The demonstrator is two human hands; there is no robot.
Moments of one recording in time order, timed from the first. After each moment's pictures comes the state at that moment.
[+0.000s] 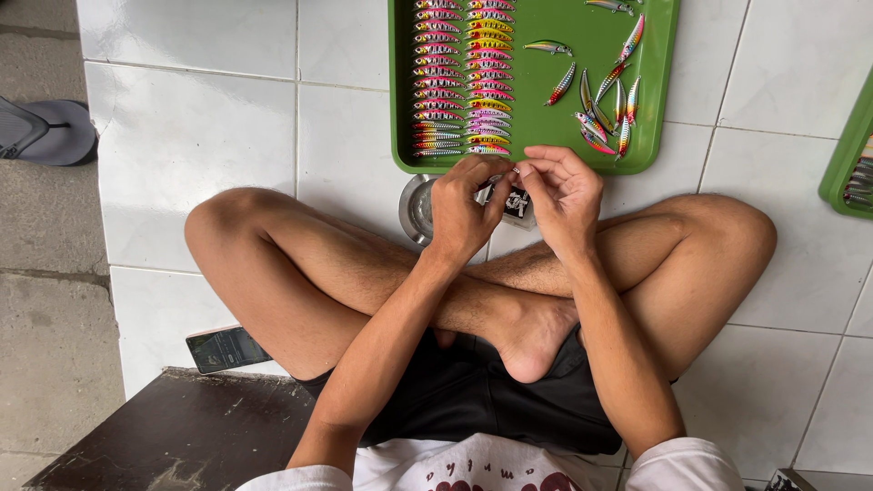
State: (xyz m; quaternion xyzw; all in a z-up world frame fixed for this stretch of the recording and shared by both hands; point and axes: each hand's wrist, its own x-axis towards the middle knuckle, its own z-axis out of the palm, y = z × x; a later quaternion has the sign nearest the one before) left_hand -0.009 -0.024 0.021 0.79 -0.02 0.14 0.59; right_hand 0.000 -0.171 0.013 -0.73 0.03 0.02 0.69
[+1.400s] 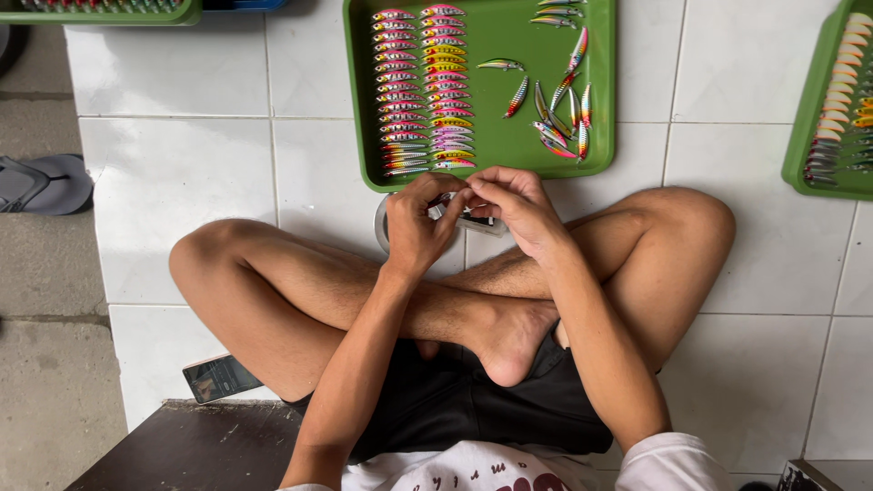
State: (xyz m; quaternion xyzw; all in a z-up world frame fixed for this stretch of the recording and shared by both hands) left_hand -0.010 -0.009 0.034 0.80 -0.06 0.11 0.59; right_hand 0.007 -0.179 0.001 -0.56 0.15 0.25 0.77
